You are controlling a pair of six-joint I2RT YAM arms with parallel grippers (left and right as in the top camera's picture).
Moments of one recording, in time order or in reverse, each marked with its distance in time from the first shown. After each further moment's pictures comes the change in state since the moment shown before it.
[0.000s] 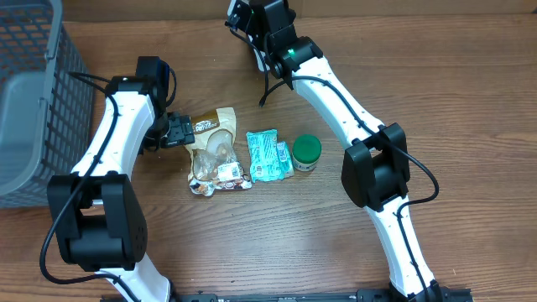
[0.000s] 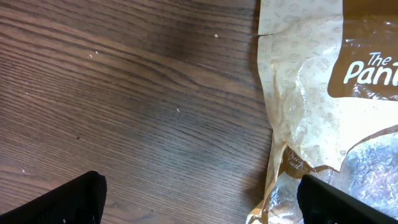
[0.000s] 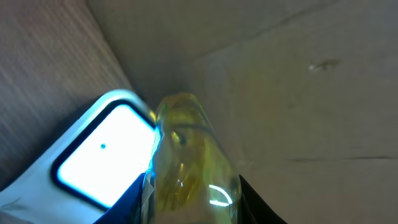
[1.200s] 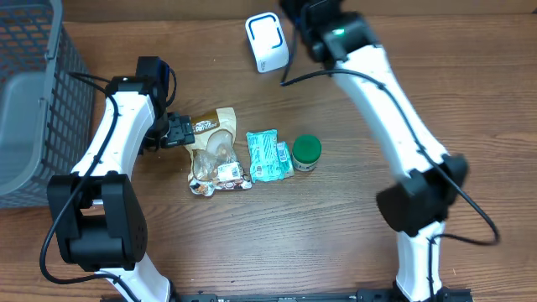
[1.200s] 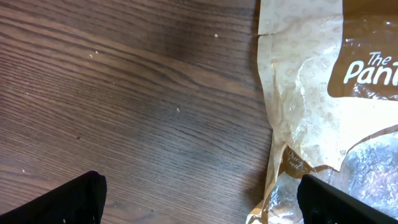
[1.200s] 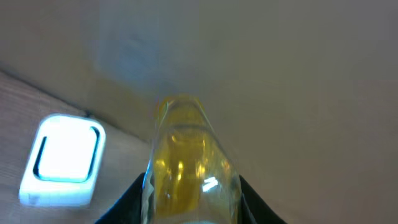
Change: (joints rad) left arm 0.000 0.000 0.000 0.000 0.000 0.000; right arm -0.064 -0.326 -0.014 -0.299 0.103 0.536
